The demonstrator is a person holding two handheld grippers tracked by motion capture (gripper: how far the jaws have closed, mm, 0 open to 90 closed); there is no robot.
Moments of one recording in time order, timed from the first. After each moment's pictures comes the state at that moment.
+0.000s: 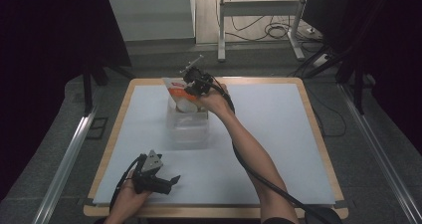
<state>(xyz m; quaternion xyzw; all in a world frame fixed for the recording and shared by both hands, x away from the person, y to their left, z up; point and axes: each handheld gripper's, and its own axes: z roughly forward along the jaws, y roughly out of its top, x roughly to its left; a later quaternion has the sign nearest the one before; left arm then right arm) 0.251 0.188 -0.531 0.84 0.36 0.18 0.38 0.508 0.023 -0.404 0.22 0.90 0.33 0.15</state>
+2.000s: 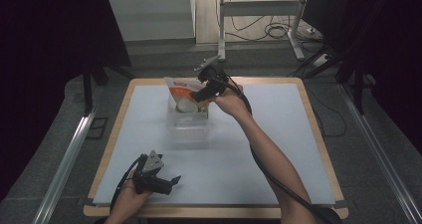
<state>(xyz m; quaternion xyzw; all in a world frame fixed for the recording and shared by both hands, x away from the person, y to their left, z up) 0.252 0.187 -0.533 0.84 0.36 0.18 0.37 0.487 -0.021 -0.380 0.23 0.88 0.36 0.19</state>
